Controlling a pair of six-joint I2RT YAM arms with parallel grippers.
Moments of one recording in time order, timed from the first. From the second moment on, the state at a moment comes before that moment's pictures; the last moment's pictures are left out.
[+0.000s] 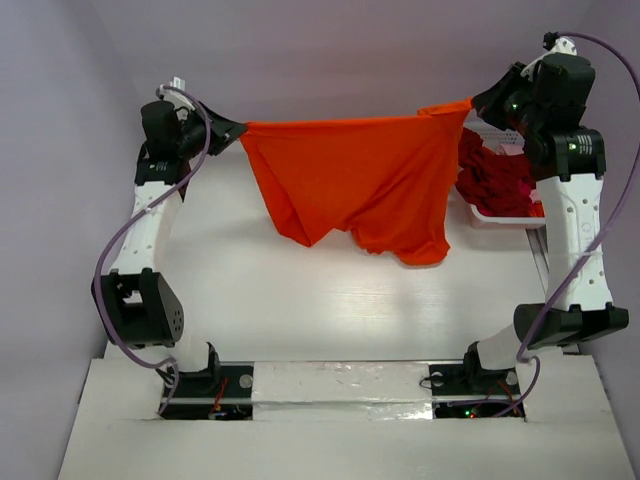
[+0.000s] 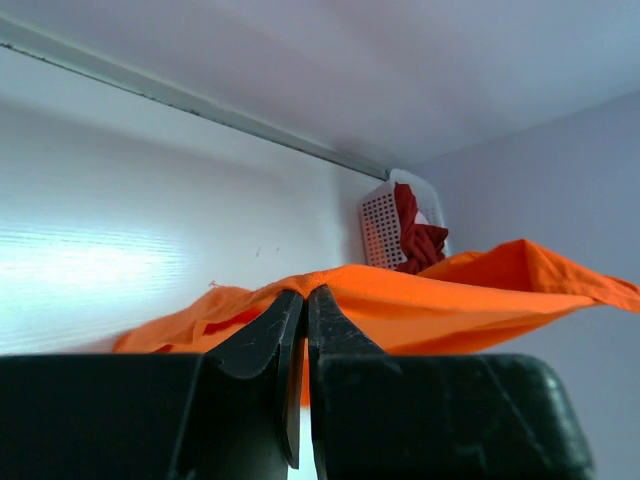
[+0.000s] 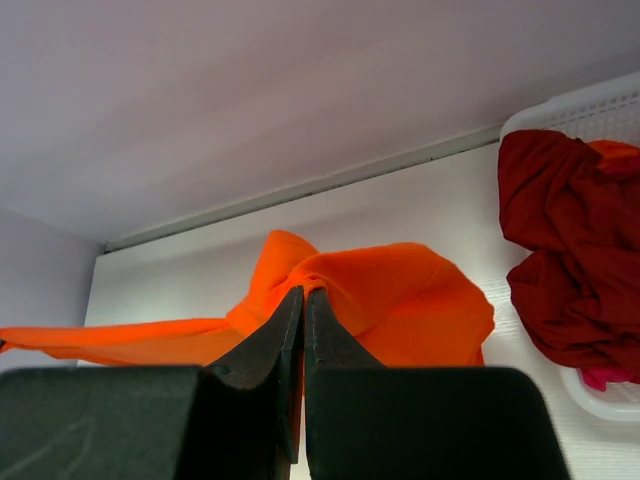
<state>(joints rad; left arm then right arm) 0.03 1.55 1.45 -0.13 0.54 -0.82 0.05 1.51 2.05 -0.76 -0.02 0.46</state>
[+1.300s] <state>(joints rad) 0.07 0.94 1.36 -0.14 0.51 -0.90 0.03 0.97 1.76 -0.75 -0.09 0.48</state>
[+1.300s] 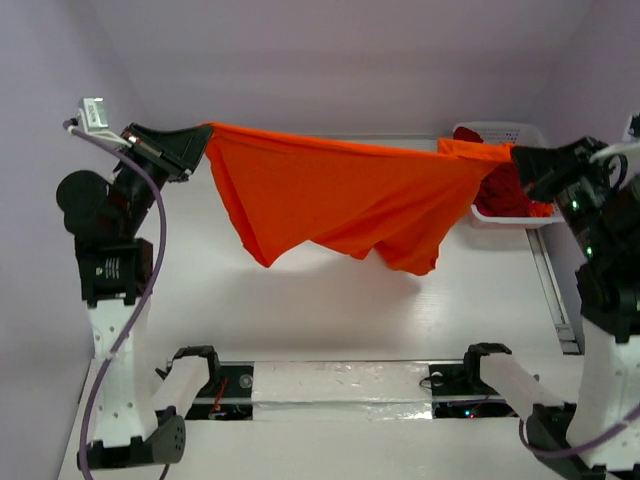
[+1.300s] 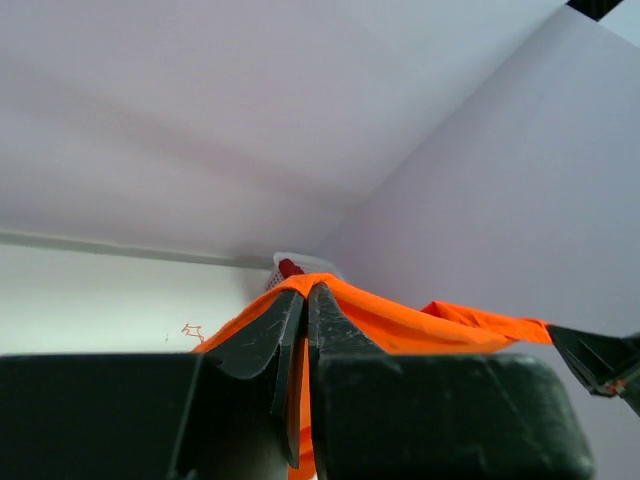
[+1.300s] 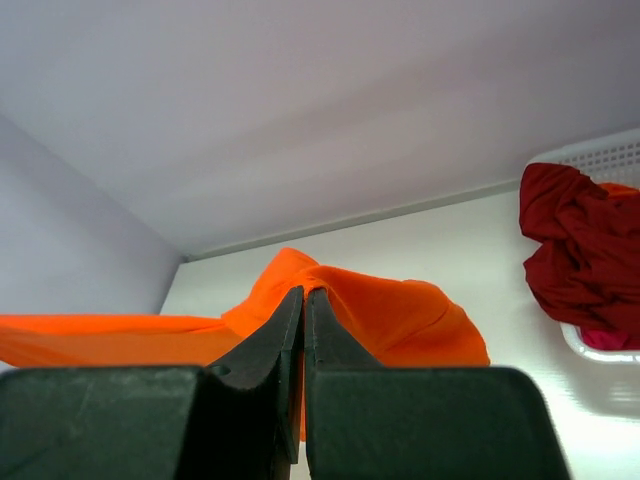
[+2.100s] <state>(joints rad) -0.01 0.83 1.51 -0.29 0.30 -0.76 0.03 0.83 1.68 -0.65 -0.15 0.53</state>
